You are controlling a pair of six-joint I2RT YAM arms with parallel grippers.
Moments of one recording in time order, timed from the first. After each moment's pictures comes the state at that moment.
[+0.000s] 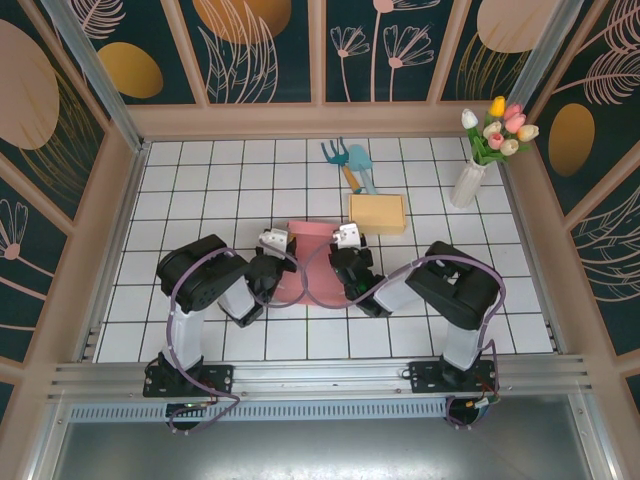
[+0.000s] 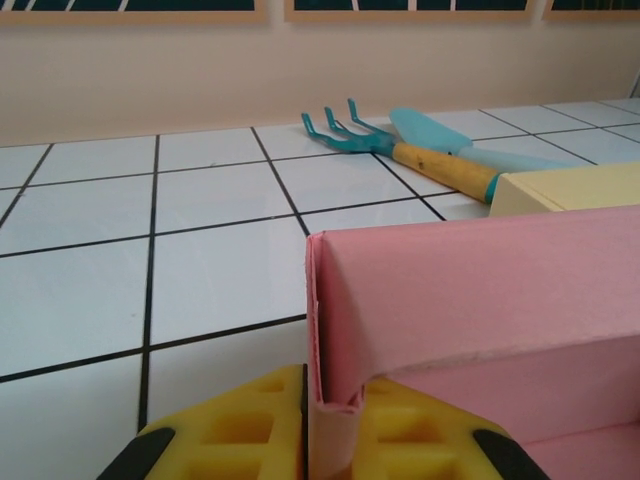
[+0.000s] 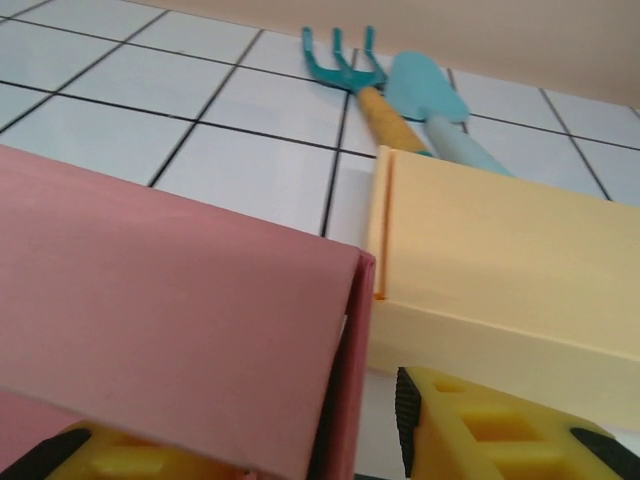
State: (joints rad) left arm -0.73 2.02 0.43 1.45 -0.41 -0.12; right arm 0.92 1.82 0.59 0.77 0.78 0.18
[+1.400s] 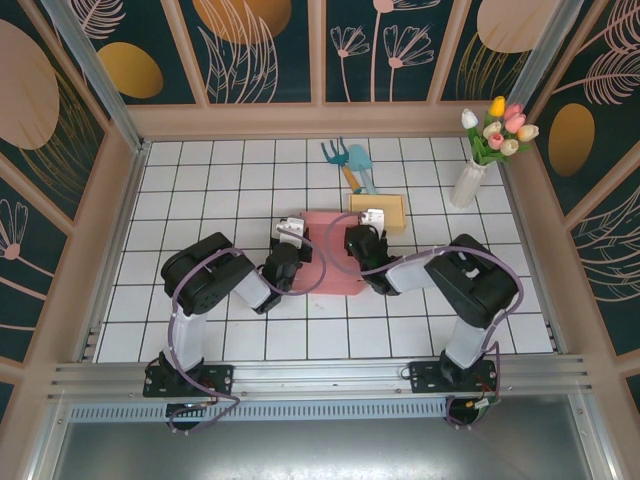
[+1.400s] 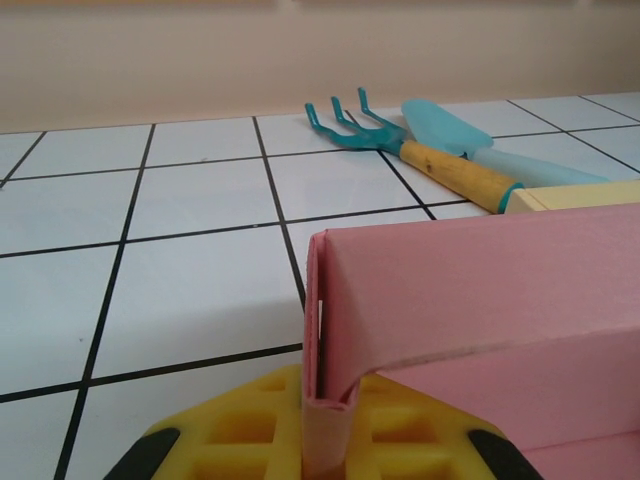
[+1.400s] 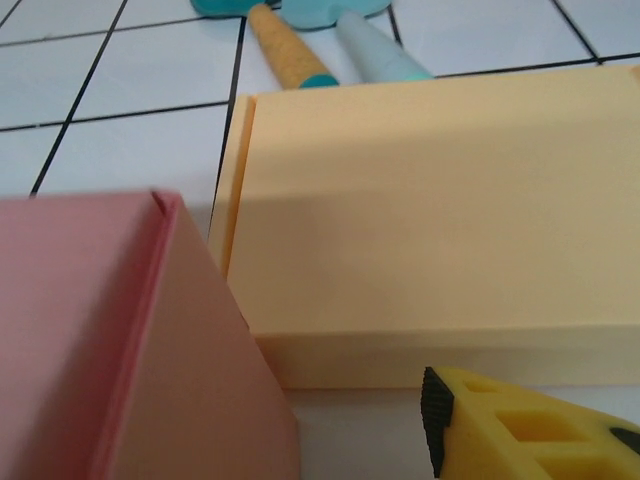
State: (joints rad) left arm -0.79 2.02 0.61 1.20 -0.54 -0.16; right arm 0.73 1.77 0.64 0.52 0.55 0.47
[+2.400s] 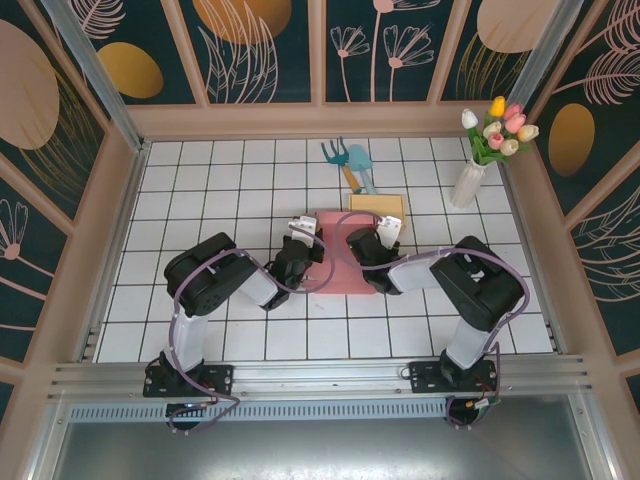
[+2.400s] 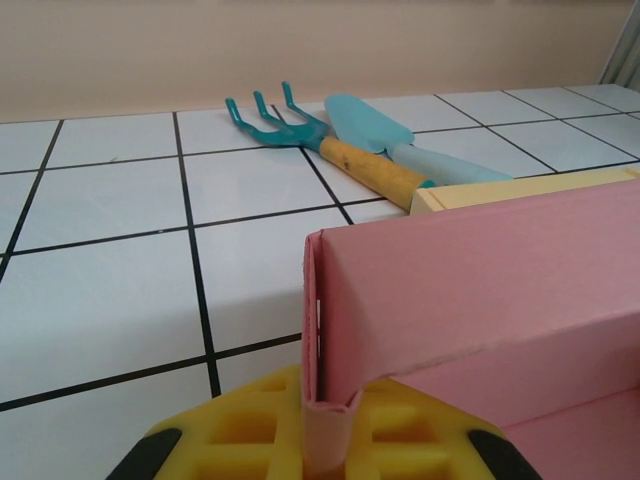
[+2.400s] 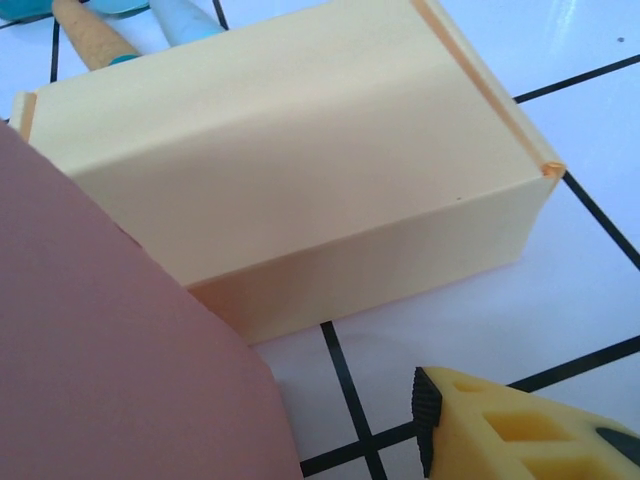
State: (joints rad) left arm -0.82 2.03 0.69 1.12 -0.47 -0.19; right arm 0.71 1.72 0.65 0.26 0.72 0.77
